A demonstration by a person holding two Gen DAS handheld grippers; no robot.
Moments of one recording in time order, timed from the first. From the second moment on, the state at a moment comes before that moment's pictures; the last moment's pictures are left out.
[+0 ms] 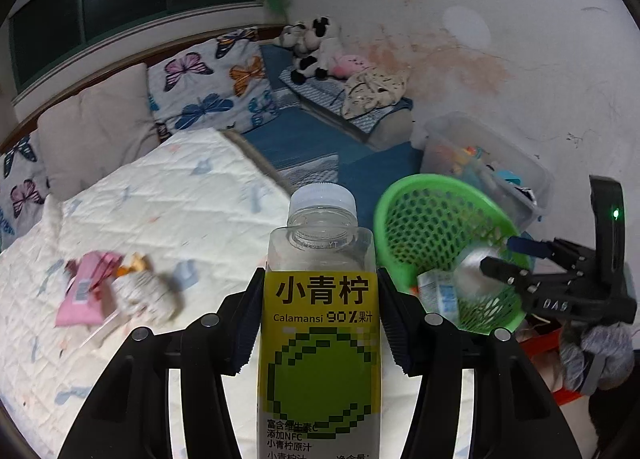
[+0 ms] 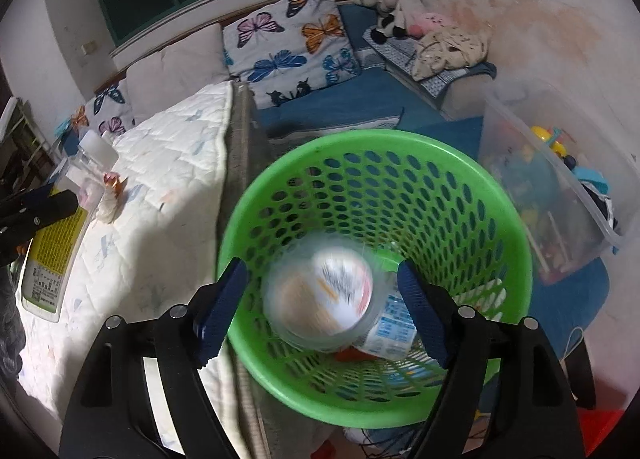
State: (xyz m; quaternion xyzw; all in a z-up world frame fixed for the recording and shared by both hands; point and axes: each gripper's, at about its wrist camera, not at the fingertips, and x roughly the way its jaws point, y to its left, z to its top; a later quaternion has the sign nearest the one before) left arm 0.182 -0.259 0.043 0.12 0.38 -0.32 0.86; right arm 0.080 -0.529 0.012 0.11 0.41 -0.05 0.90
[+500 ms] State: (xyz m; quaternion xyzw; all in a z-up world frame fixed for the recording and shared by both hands) left arm 0.181 -0.357 0.031 0.12 0.39 -0.36 0.84; right arm 0.041 -0.575 0.016 0.13 0.39 -0.09 0.91
